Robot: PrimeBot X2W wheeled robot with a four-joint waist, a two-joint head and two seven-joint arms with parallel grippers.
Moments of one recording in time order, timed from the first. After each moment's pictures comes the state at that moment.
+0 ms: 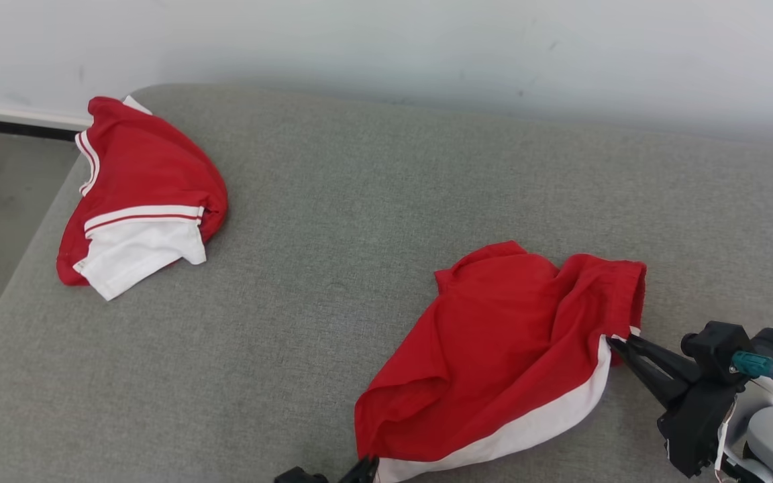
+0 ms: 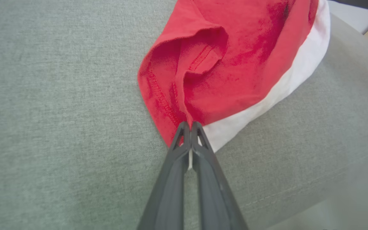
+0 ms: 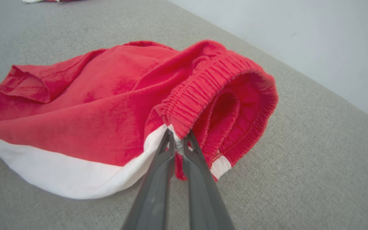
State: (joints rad) left arm -0.15 0.06 -0.54 0.55 -0.25 -0.13 -0.26; right arm -0.61 -0.78 1.11 0.47 0.78 0.13 -0.26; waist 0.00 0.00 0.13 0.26
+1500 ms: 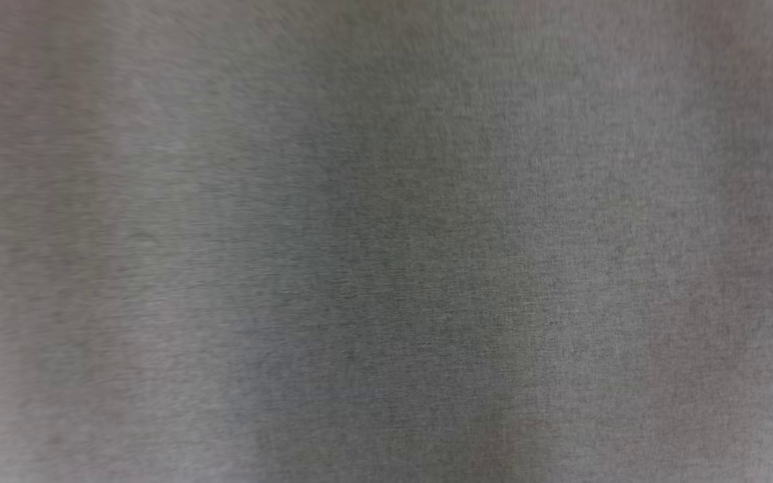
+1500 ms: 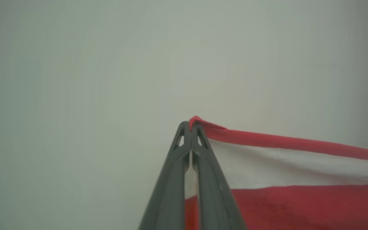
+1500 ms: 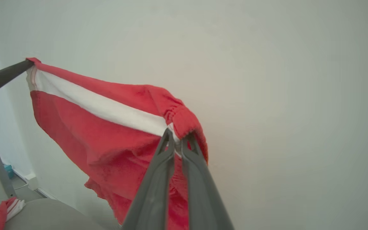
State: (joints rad) left arm -1.83 0.28 -0.29 0.76 -0.48 -0.12 -0.11; right arm -1.67 -0.60 0.76 0.44 1.02 0.13 -0.07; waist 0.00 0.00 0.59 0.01
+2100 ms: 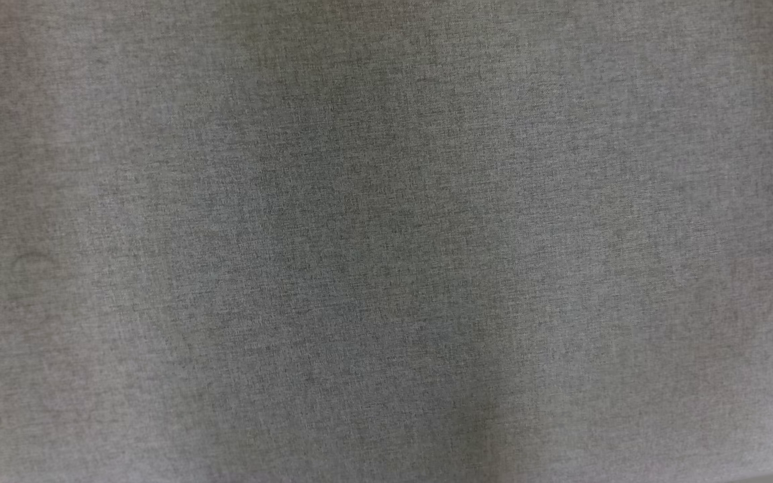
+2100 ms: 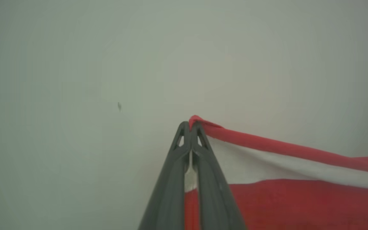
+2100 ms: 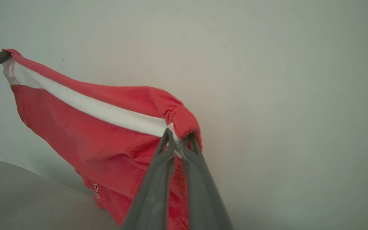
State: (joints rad) left arm -1.95 0.21 -0.35 1.01 -0.52 -0.13 -0.20; right arm -1.81 -0.57 0.94 0.66 1.08 0.13 -0.16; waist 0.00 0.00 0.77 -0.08
